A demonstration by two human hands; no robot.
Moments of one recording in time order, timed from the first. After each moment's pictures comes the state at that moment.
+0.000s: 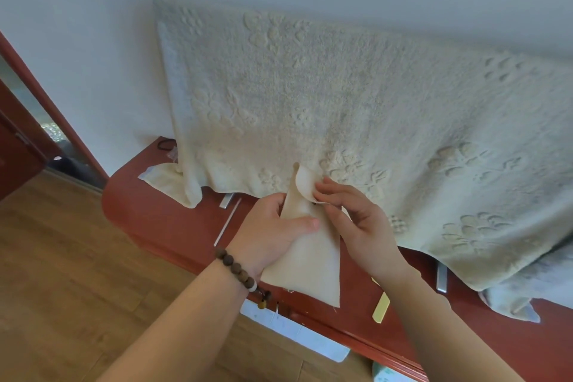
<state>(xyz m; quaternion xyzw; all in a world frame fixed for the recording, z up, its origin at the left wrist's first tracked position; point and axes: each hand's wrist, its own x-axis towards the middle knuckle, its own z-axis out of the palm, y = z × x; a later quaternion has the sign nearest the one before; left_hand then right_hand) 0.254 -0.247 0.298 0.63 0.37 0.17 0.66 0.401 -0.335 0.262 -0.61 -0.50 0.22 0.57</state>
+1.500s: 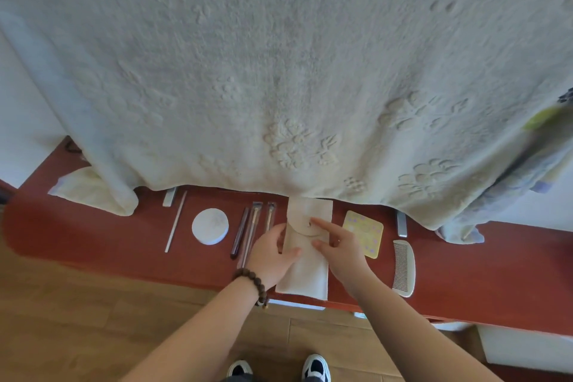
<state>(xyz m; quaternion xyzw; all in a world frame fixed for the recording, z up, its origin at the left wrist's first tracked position) 0.318 -0.259 0.127 0.76 0.35 0.04 0.54 0.426 -0.377 0.131 -0.79 -0.17 0.32 0.49</state>
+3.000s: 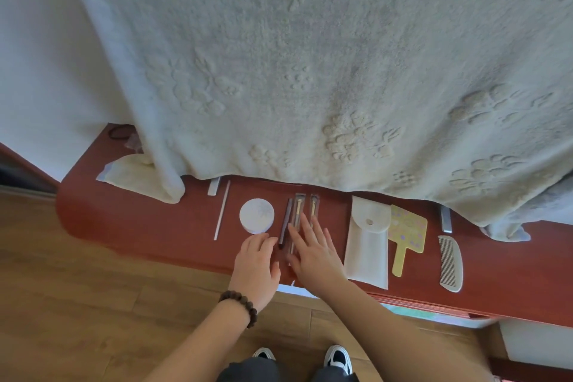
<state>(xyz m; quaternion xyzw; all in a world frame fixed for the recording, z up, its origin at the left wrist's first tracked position) 0.209 -0.200 0.090 0.91 0.32 0.04 0.26 0.332 -0.293 0.072 -0.86 -0.48 0.15 0.05</state>
